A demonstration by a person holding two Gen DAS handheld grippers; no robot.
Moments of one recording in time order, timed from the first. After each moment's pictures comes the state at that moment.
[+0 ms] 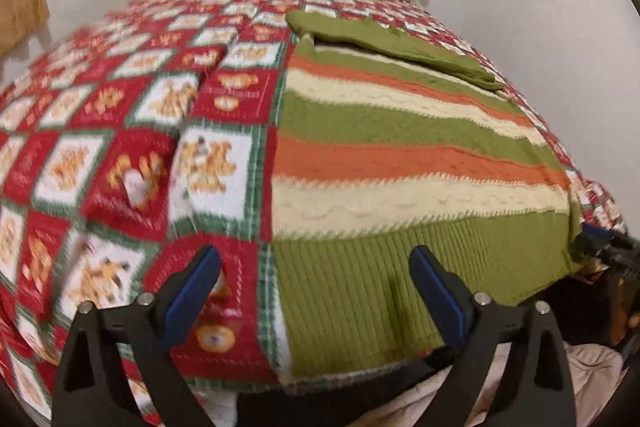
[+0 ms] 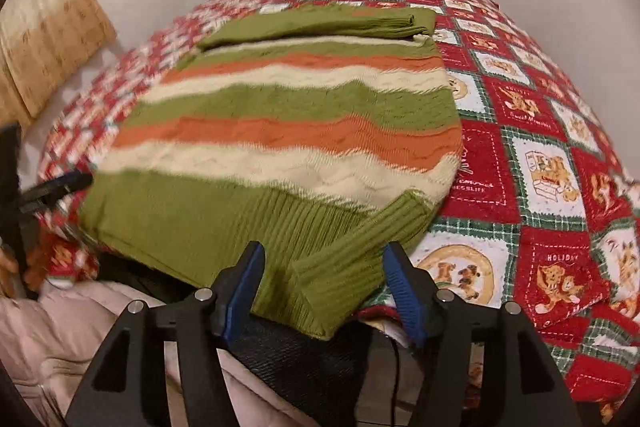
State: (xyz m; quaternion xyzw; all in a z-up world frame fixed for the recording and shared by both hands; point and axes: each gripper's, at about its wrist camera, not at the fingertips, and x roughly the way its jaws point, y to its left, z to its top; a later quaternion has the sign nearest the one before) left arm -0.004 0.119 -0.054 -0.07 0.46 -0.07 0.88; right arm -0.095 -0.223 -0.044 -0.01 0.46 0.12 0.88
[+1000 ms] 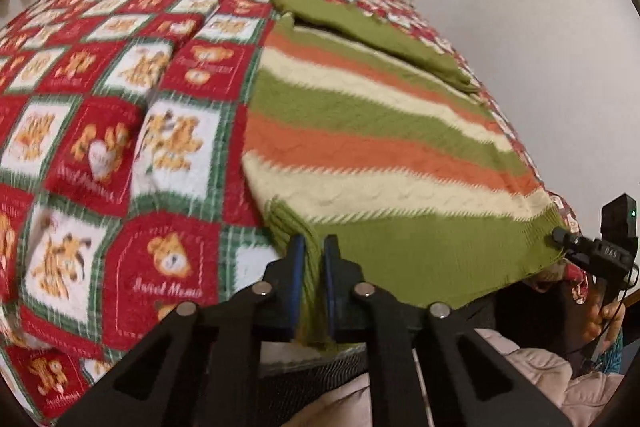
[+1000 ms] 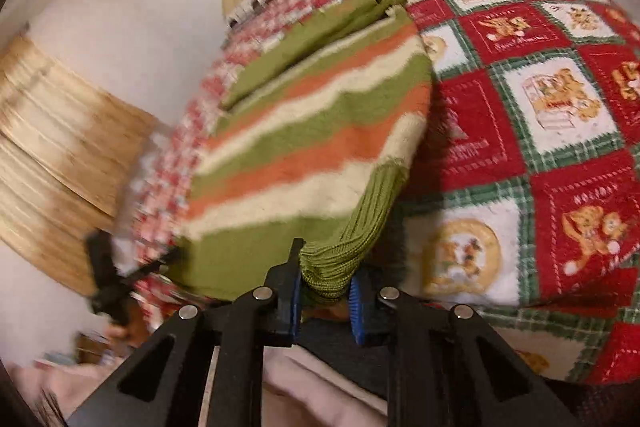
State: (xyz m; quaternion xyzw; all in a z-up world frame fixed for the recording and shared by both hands) left arm 0.000 0.117 -0.041 -0.13 0.48 -0.12 0.86; right arm -0.086 -0.299 -0.033 0.28 0.45 0.21 0.82
